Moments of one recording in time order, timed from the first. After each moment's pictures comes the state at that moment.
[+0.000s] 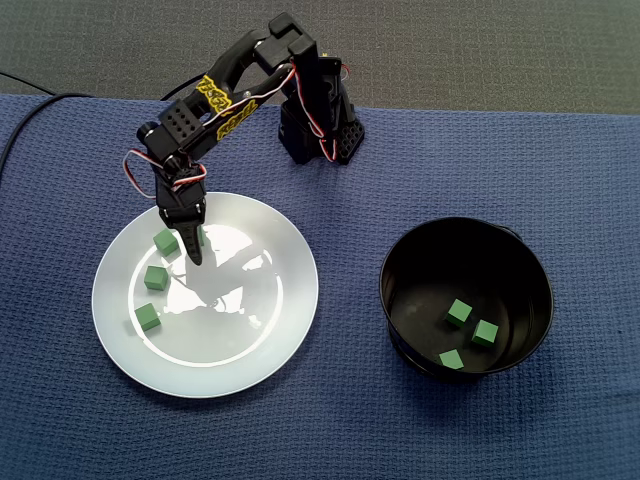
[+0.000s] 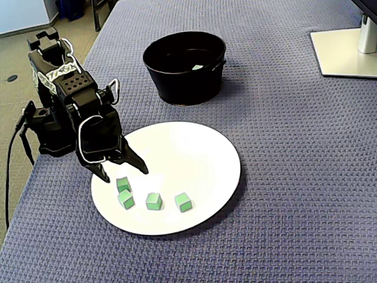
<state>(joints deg) 50.4 75.8 95.6 71.5 -50.2</state>
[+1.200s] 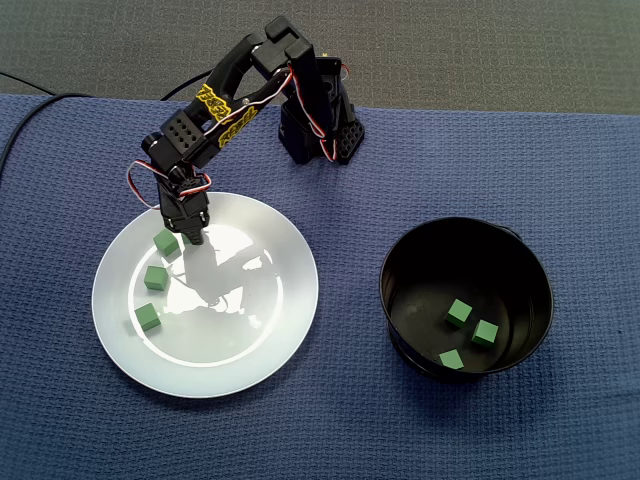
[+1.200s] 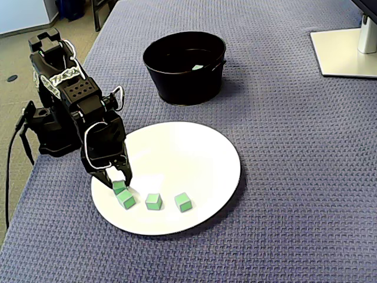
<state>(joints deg) 49.5 74.4 99.6 64.3 -52.1</state>
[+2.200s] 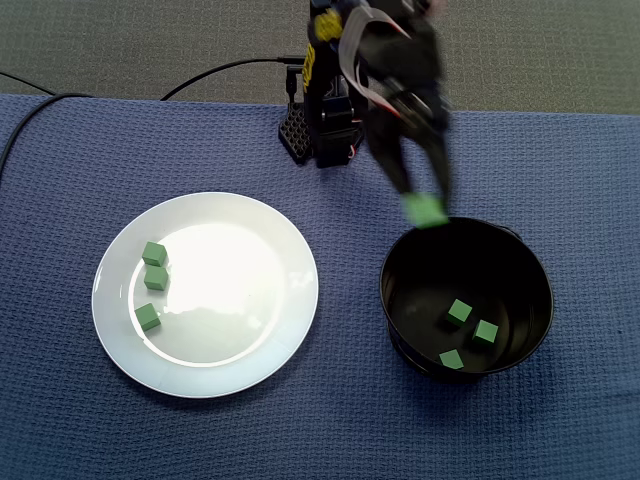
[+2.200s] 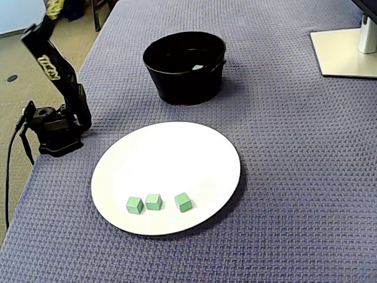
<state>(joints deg) -21.2 101.5 57.0 74.0 -26.7</state>
